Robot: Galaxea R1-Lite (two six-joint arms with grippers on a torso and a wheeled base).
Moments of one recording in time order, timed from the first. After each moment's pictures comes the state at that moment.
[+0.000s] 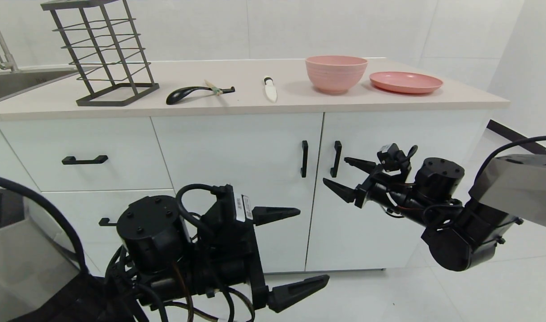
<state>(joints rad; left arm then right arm) -0.76 1.91 -0.43 -1.49 -0.58 0.11 0.29 2.26 -0.74 -1.54 0.56 -0.03</state>
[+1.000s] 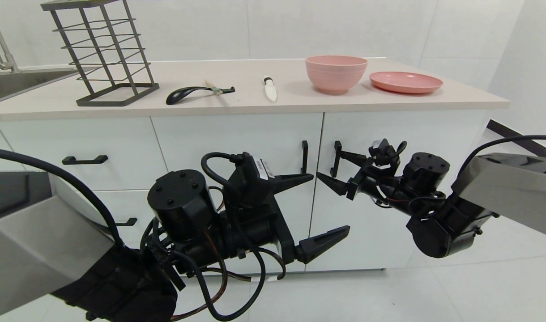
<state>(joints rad) -0.77 1.97 -0.65 -1.45 -0.51 0.07 0.29 2.34 -0.89 -1.54 0.62 -0.03</state>
